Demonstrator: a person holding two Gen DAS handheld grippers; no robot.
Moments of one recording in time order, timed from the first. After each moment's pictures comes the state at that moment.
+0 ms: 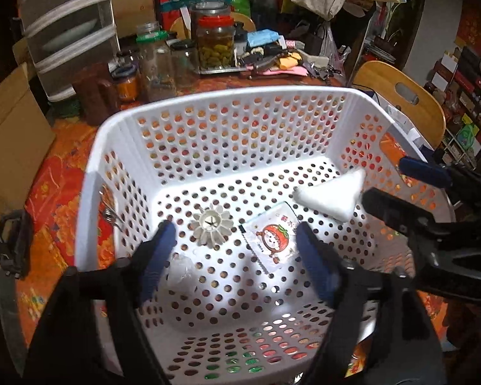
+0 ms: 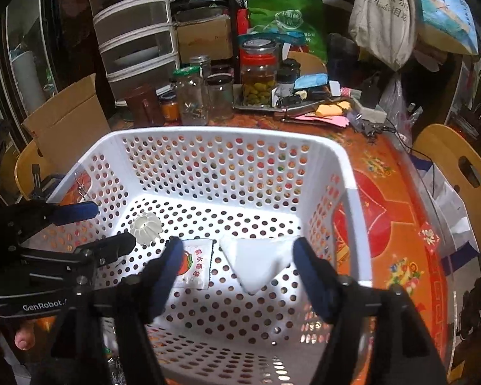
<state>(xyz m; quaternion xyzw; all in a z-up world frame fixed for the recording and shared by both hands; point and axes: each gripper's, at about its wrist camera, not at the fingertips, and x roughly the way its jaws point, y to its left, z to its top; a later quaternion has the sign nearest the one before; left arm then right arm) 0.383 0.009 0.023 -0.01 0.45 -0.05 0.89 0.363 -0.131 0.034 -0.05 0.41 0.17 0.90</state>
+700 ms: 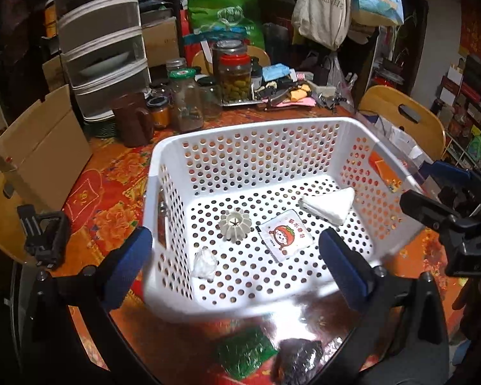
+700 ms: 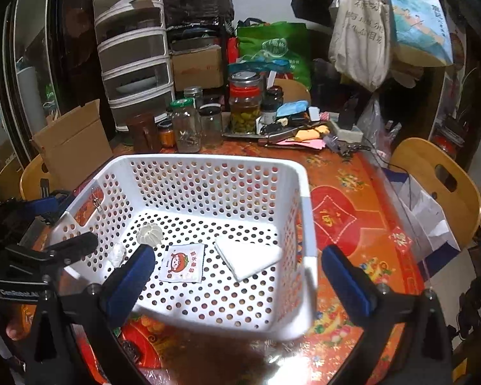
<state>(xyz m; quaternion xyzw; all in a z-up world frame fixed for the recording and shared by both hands) 0.317 0.020 0.071 0.00 0.39 -0.01 0.92 0.316 -0.161 0.070 -0.04 0.35 0.15 0.92</state>
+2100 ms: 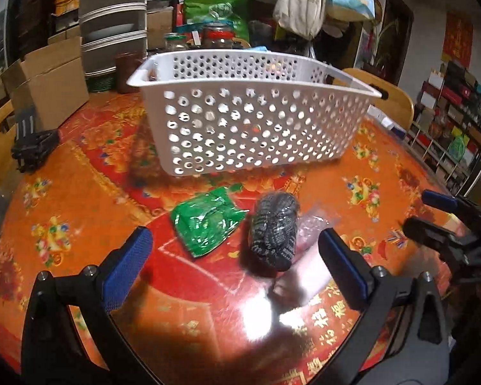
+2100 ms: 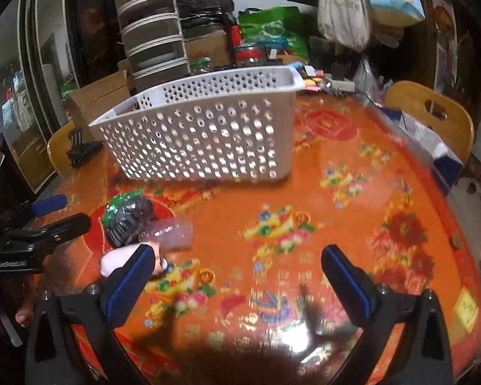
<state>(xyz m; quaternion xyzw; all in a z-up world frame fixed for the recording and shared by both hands) 0.144 0.001 -0.033 -0.03 0.37 -0.05 0.93 0.154 -0.208 -0.030 0.00 0.37 0.17 0.91</state>
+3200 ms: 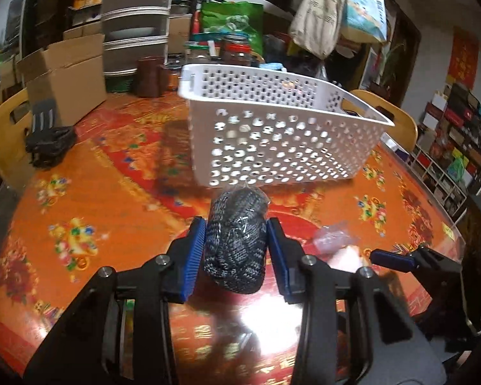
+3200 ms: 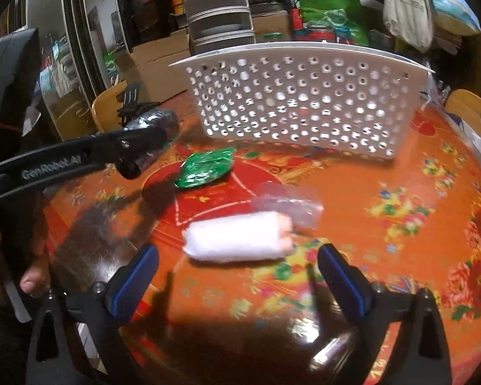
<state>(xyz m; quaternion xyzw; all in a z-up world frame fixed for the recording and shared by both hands) 0.135 0.053 -0.018 -0.07 0.34 -0.03 0.94 0.135 -0.103 -0.061 -0.04 0.39 0.27 0.88</state>
